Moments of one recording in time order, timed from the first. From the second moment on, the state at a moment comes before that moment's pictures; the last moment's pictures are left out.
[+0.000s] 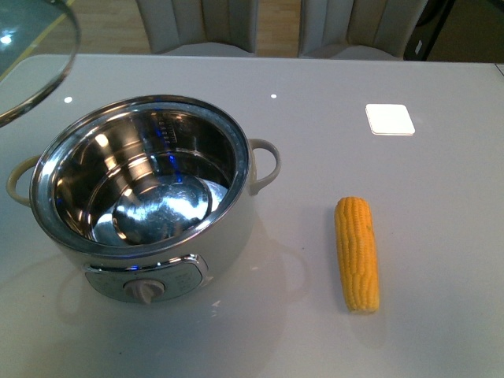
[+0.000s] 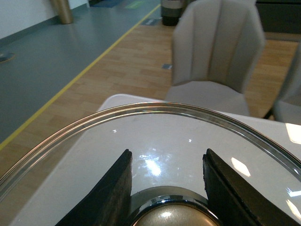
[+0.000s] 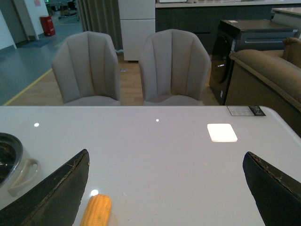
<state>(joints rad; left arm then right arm) -0.03 1.76 0.67 0.92 -0.26 -0.02 0.00 0.01 0.02 0.00 0.00 0.00</state>
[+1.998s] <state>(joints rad) 0.30 2.65 0.85 1.39 -0.18 -0.08 0.00 0.01 0.02 0.00 0.00 0.00</state>
